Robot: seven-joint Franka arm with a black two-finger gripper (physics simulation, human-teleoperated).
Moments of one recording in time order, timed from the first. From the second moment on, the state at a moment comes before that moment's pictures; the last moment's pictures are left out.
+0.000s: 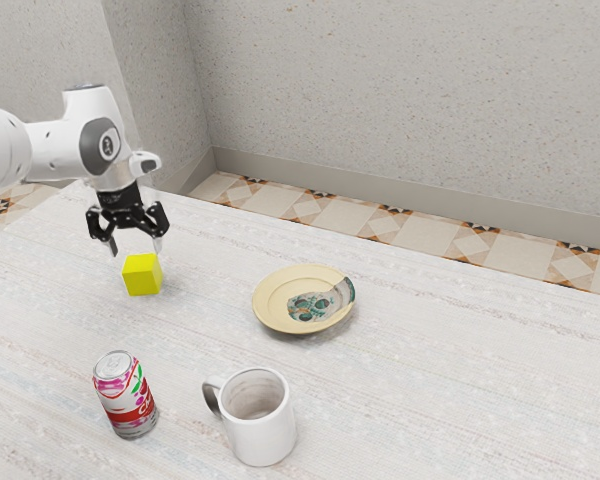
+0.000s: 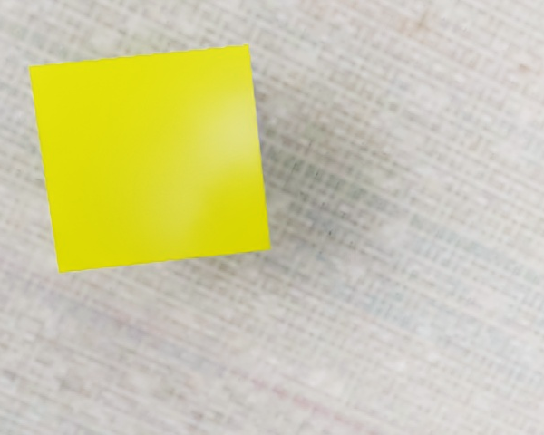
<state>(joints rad) 0.09 0.45 0.28 -1.63 -0.18 1.96 -0.01</state>
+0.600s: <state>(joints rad) 0.15 0.60 0.26 -1.51 -0.20 1.97 -0.10</state>
